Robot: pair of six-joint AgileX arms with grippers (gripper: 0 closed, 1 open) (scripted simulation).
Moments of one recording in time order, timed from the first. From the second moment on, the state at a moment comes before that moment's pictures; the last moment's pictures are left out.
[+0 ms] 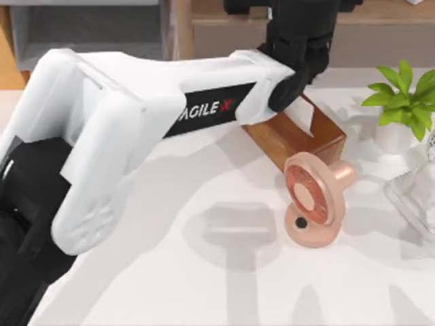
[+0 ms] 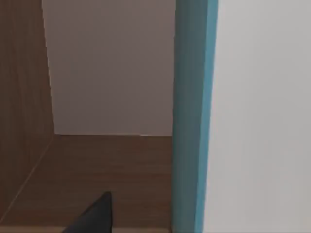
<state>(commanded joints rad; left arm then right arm) -0.76 2.43 1.91 0.55 -0.72 0.01 0.00 0.00 0.00 0.00 0.00 0.00</state>
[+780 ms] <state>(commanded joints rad) -0.76 2.44 1.93 0.53 -0.71 0.01 0.00 0.00 0.00 0.00 0.00 0.00</state>
